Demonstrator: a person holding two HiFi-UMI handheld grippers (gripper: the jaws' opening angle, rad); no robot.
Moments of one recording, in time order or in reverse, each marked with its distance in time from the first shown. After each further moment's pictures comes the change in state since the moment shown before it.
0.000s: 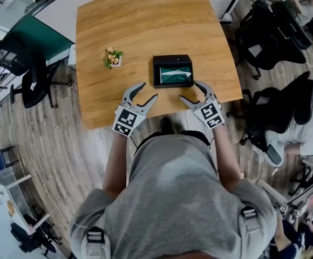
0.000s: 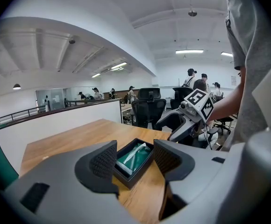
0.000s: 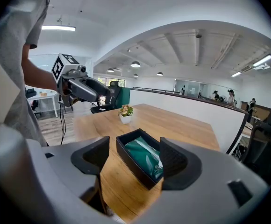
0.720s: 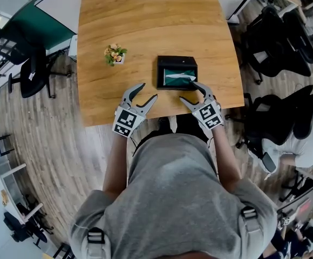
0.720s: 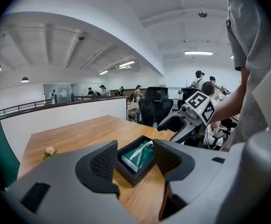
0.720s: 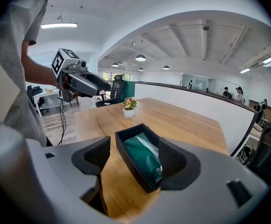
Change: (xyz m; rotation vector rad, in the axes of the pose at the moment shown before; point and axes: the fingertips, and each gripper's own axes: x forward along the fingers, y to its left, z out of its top) left arm 0.006 0.027 -0.019 -0.081 0.011 0.052; right arm 0.039 -0.004 -0.012 -0.018 0.070 0.073
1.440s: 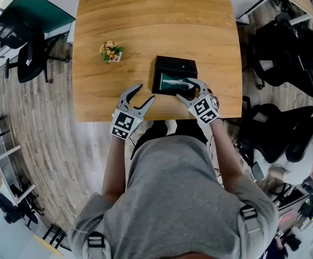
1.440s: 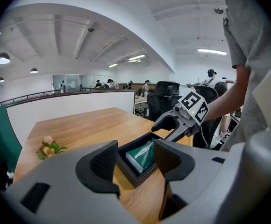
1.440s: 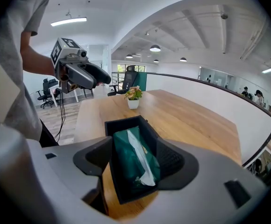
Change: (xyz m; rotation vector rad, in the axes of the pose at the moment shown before) left arm 0.041 0.021 -0.014 -0.097 0.072 0.077; right arm 0.058 -0.044 -0.016 -0.106 0.109 0.176
